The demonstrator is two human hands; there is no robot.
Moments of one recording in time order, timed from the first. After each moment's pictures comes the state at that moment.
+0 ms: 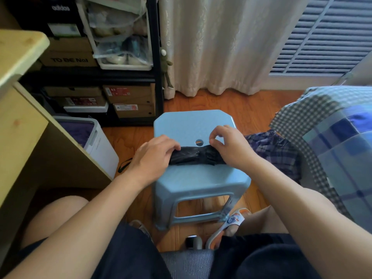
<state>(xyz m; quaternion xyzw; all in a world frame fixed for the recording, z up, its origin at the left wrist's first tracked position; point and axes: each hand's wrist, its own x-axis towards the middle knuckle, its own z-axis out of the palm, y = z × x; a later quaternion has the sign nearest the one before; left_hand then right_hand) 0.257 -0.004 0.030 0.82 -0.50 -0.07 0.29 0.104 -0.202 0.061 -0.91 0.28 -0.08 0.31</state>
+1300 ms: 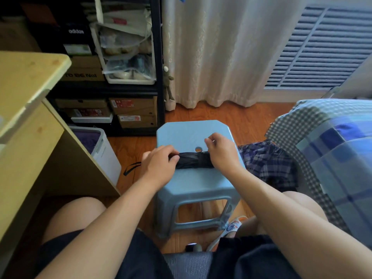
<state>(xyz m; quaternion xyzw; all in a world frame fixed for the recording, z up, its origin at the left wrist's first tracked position) 0.233 -0.008 0.035 0.88 -0.37 -0.08 0.28 0.120 -0.176 0.056 -0.84 0.40 -0.15 0.33</state>
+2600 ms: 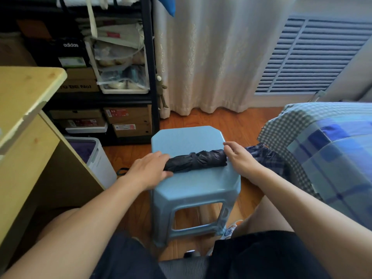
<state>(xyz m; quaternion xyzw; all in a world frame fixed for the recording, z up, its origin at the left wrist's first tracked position) 0.257 -0.005 0.053 0.85 -0.50 -0.14 0.04 0.061 -0.223 0.068 -0.83 0.40 -0.06 0.39</state>
